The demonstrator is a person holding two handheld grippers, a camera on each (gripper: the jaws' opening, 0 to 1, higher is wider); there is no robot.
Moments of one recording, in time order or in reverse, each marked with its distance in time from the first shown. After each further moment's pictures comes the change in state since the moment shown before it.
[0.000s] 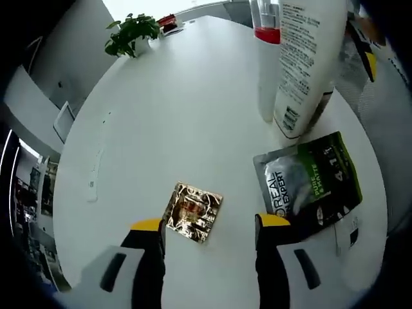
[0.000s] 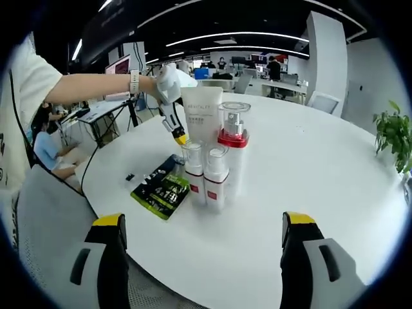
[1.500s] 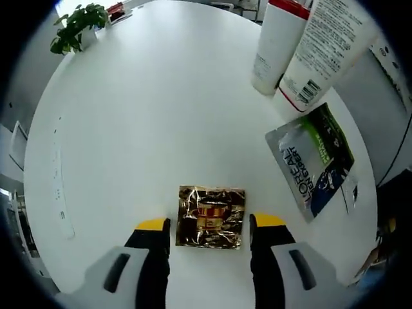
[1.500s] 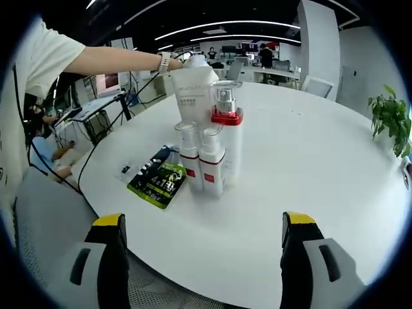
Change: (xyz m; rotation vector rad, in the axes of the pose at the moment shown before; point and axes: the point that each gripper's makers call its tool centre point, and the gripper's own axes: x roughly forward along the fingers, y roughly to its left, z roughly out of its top) left arm 0.031 0.015 -0.012 0.155 0.134 -0.310; right arm 0.003 -0.002 -0.018 0.060 0.063 -0.026
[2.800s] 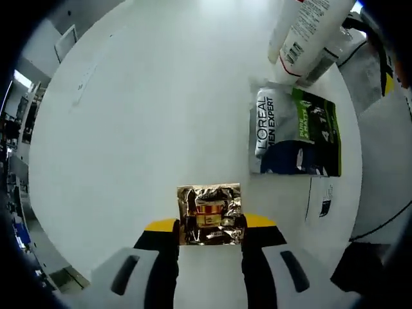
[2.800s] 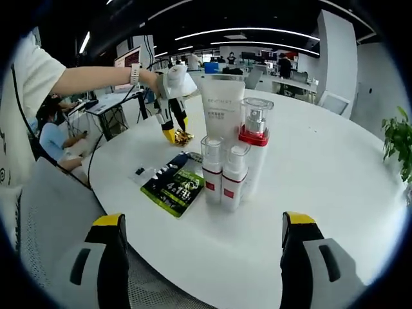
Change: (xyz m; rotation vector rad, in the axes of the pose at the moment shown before) left arm -0.032 -0.111 -0.086 -0.594 0.134 0.154; right arm 0.002 0.022 0.018 -0.106 -0.030 0.075
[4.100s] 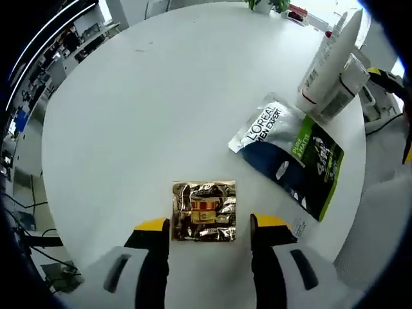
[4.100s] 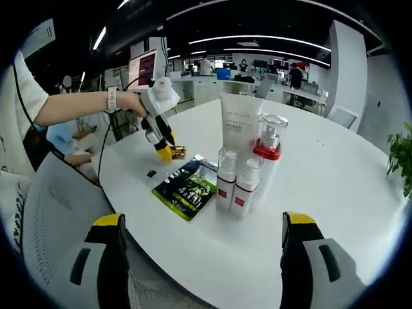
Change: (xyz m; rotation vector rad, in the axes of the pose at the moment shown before) left arm -0.004 -0.058 -0.016 -0.528 -0.150 0.099; right arm -0.010 0.017 0.010 -0.071 -0.033 0.047
